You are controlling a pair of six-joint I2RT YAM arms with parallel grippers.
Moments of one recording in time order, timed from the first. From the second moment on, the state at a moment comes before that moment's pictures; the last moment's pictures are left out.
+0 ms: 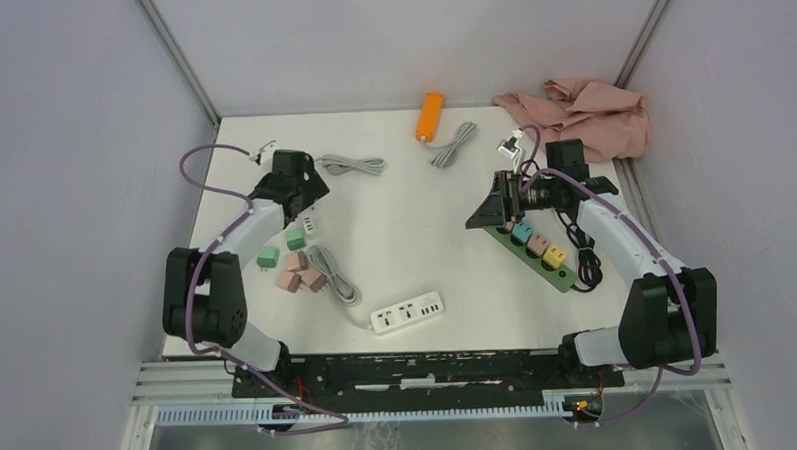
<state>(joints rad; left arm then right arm) -0.17 1.60 1.02 -0.24 -0.34 -0.64 0.13 1.37 1.00 -0.48 -1.12 0.12</state>
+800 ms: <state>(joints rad) -0.46 0.95 0.58 0.19 0.43 -0.66 0.06 1.29 1.07 -0.64 -1.06 -0.07</state>
